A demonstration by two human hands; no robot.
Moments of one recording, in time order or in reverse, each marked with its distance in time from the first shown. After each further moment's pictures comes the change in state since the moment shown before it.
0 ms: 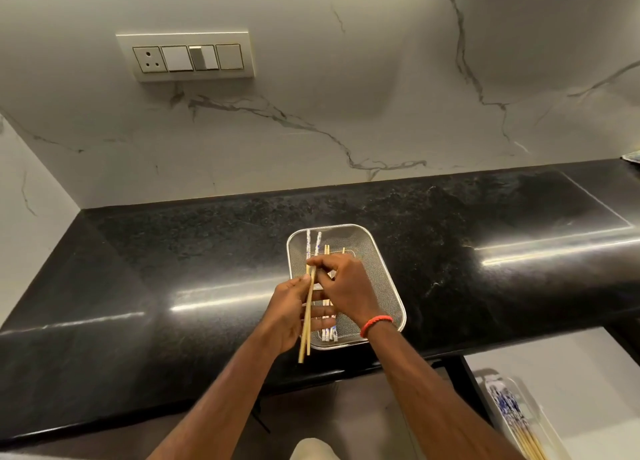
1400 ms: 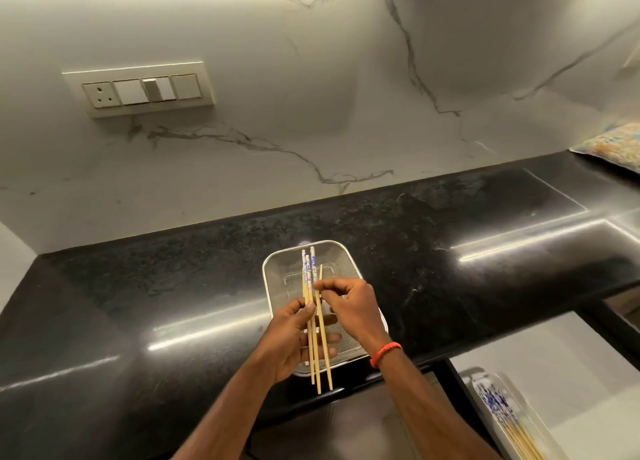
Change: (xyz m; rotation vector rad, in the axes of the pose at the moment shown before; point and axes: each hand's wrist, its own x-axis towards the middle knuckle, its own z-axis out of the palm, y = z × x) left_hand 0.004 -0.004 0.018 0.087 -0.183 -0.057; right_hand -0.023 0.008 -0.037 0.409 0.093 0.337
